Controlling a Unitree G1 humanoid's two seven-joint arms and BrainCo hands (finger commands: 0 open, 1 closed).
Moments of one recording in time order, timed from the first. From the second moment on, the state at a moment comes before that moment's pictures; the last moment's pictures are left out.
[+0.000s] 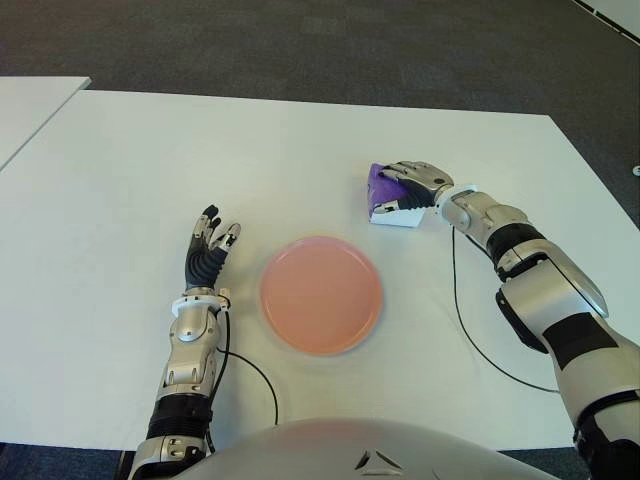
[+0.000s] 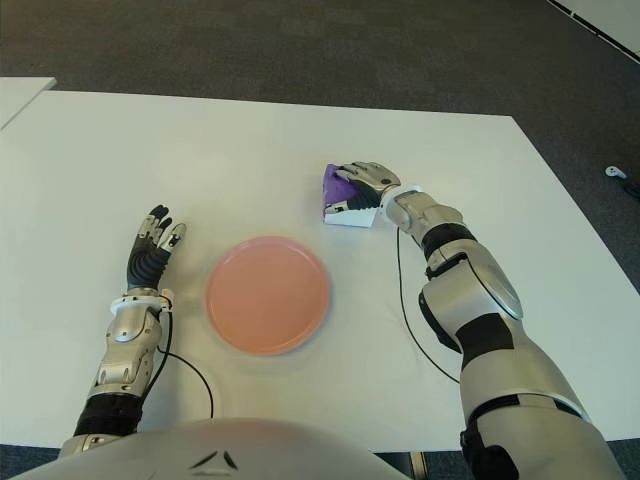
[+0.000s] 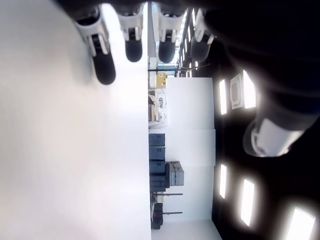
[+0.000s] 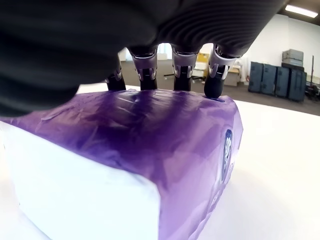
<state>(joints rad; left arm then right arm) 0.08 0.02 0.14 0.22 -0.02 -0.23 0.07 -0.98 -0.49 0.69 1.30 -0.86 -0.52 -0.15</state>
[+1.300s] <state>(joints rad) 0.09 0.04 0.15 0.22 -0.03 -0.23 0.07 -0.88 -0.45 0.79 1.29 -0.89 -0.37 -0.39</state>
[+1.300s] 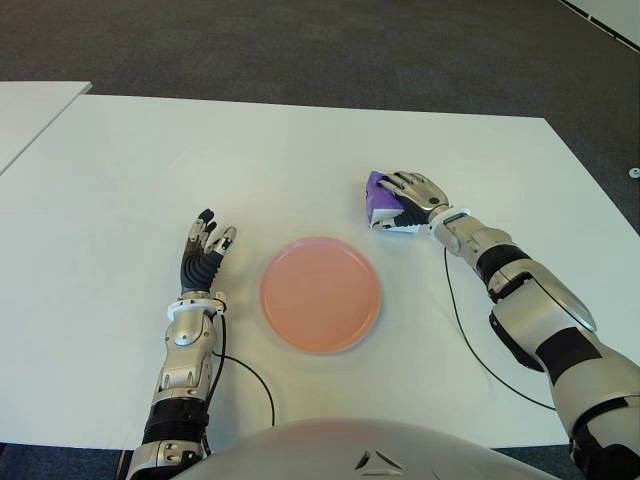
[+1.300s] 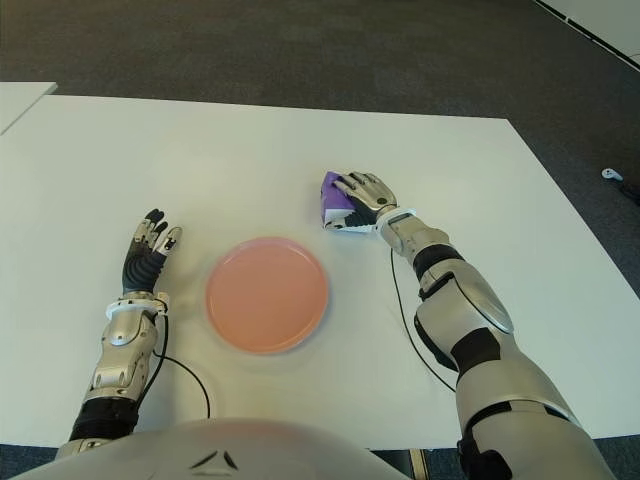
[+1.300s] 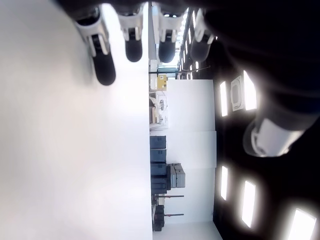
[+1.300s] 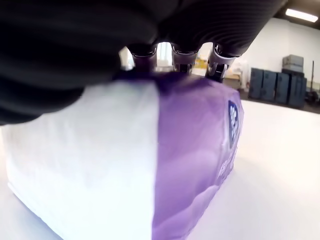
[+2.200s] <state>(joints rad) 0.09 0.05 0.16 0.24 -0.05 -0.25 0.06 -0.85 -0.40 0.95 1.31 -0.92 -0.20 -0.67</state>
